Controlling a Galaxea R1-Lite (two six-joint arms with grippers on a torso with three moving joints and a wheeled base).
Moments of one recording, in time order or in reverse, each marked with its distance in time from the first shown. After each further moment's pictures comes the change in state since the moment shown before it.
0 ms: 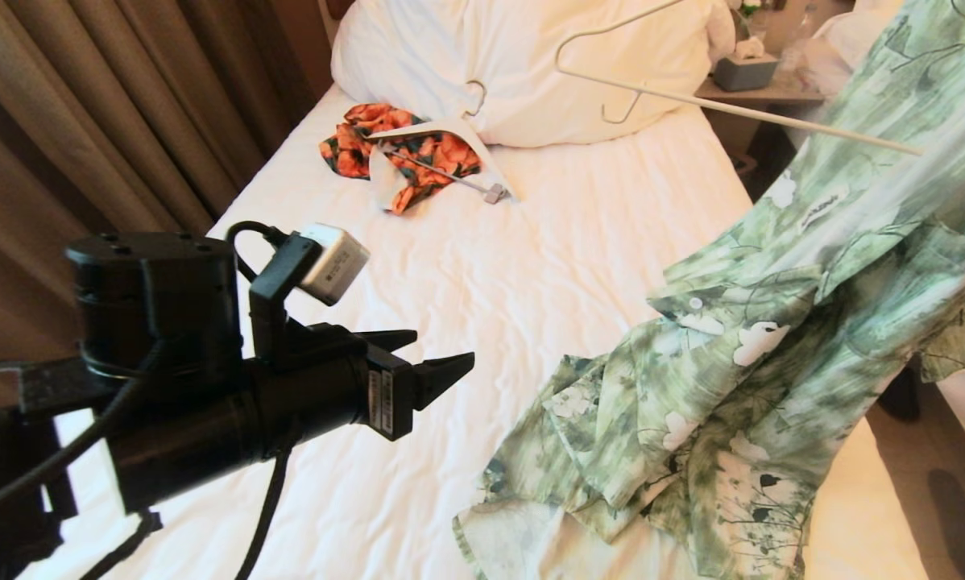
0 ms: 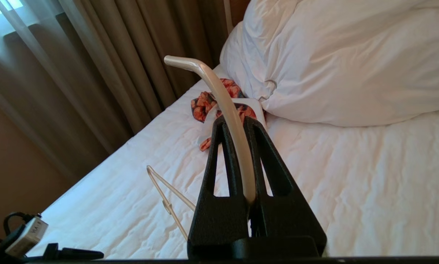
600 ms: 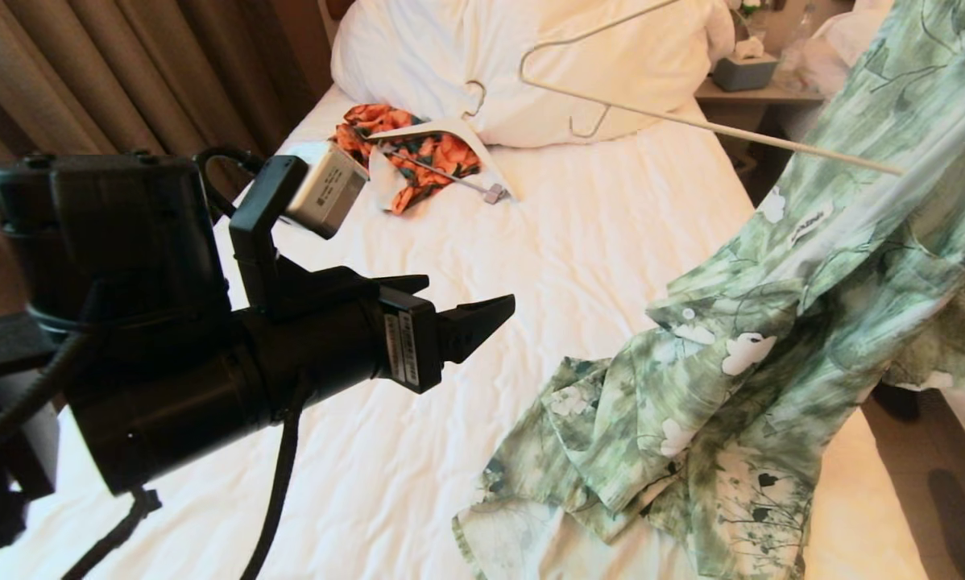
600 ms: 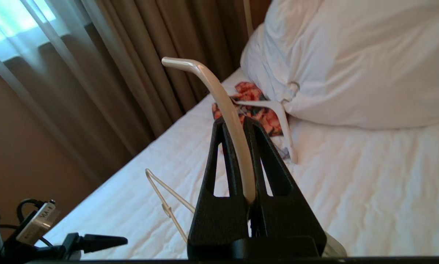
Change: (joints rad) left arm -0.116 0.001 -0.132 0.000 0.104 -0.034; right arm 0.058 -0.015 0.104 -0.108 0.003 0.044
